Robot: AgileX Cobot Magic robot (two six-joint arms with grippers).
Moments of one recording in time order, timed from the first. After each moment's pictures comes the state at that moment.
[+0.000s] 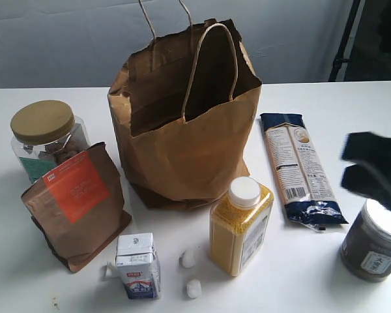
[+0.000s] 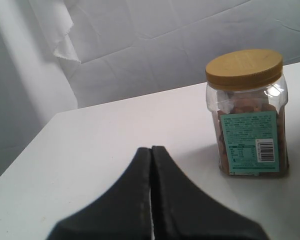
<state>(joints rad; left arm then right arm) 0.12 0.00 0.00 -0.01 0.24 0.27 0.98 0.87 -0.70 -0.24 0.70 1.02</state>
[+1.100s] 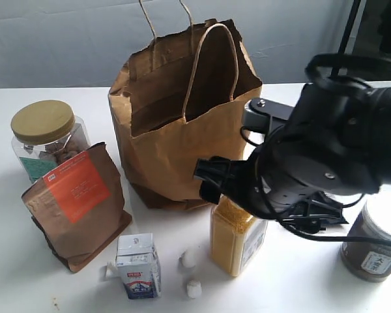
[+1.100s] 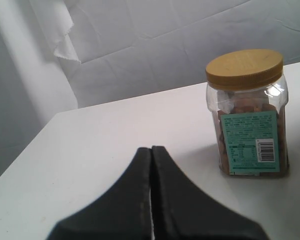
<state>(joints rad) 0.12 0.00 0.00 -0.01 0.24 0.27 1.12 1.59 -1.00 -0.37 0.76 1.33</state>
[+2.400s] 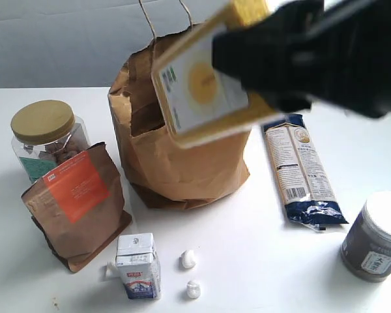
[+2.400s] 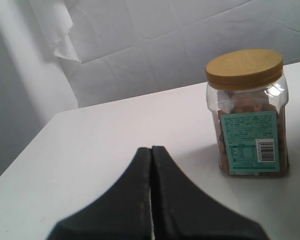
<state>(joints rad) 0.12 0.00 0.00 -0.01 0.24 0.27 1.36 0.98 -1.00 -0.71 0.54 1.02</state>
